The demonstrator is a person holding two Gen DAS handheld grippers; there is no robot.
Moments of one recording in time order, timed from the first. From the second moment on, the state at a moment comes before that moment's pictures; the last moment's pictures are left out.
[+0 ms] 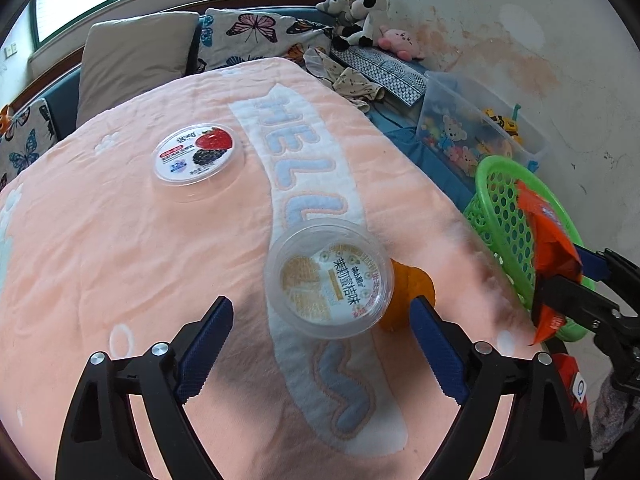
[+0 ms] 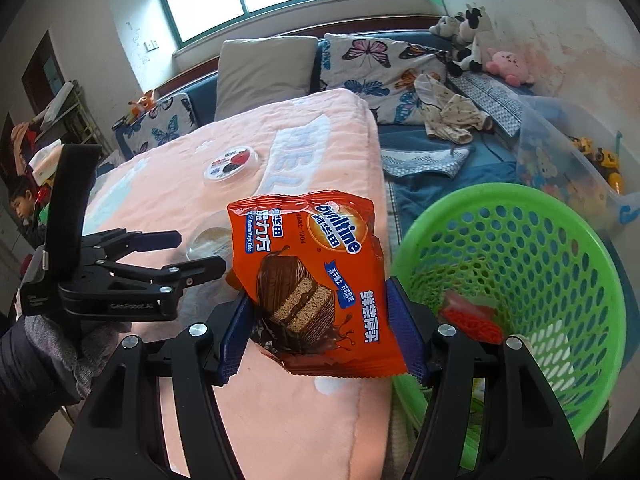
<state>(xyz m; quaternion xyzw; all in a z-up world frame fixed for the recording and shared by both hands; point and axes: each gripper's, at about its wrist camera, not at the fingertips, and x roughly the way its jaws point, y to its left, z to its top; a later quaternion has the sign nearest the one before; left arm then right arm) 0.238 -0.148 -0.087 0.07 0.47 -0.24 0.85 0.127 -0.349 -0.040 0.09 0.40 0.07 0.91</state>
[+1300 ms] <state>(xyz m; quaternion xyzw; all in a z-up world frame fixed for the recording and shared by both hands) 0.178 -0.181 -0.020 0.06 0.41 -0.29 0.86 0.069 -0.431 -0.040 0.11 0.40 -0.02 0.91</state>
